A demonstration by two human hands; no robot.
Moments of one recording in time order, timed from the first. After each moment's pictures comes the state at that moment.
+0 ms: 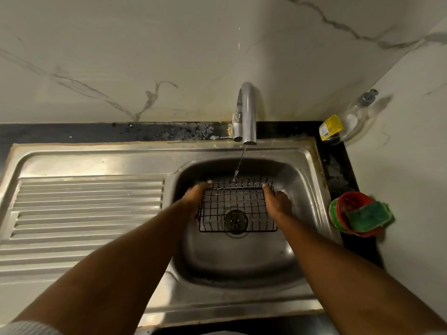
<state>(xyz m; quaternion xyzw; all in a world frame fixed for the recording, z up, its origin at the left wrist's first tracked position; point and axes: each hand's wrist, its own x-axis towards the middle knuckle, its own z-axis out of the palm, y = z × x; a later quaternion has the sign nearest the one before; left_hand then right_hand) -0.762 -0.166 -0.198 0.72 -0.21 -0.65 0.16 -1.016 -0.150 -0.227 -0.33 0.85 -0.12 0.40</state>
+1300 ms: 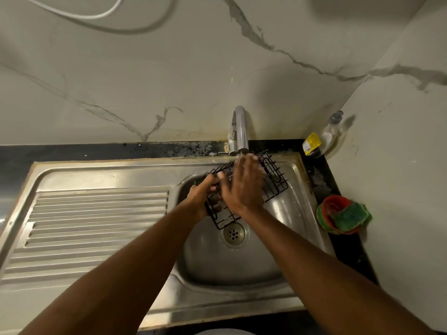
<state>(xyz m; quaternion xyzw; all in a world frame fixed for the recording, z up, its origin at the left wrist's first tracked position) -0.773 -0.153 -0.118 0.57 -0.20 -0.72 0.34 -0.916 -0.151 -0.112 -0.68 0.72 -0.11 0.10</state>
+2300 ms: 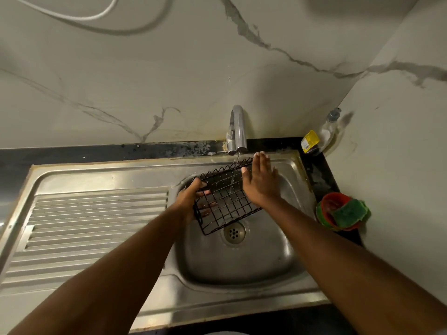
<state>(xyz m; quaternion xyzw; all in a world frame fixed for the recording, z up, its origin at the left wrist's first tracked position) -0.741 -0.148 -0.145 0.58 -0.22 -0.71 0.33 -0.974 -0.175 -0.125 -0.64 0.75 -0.04 0.16</state>
